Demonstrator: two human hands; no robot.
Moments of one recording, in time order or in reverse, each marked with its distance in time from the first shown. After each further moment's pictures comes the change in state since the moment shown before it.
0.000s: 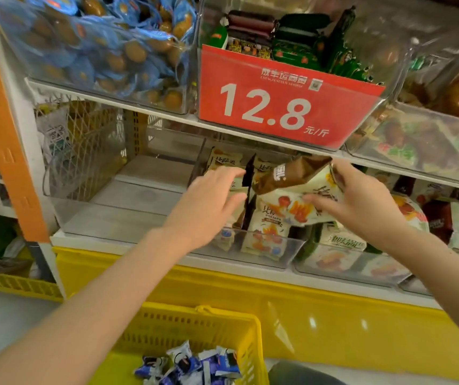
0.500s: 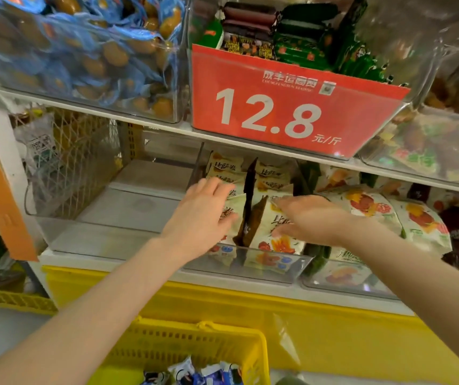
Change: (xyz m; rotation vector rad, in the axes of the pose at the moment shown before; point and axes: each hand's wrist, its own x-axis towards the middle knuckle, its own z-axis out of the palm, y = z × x) left_hand 0.022 -0.035 0.022 0.212 -0.057 -0.002; right_hand 0.059 0.000 0.065 -0.349 -0.697 -0.081
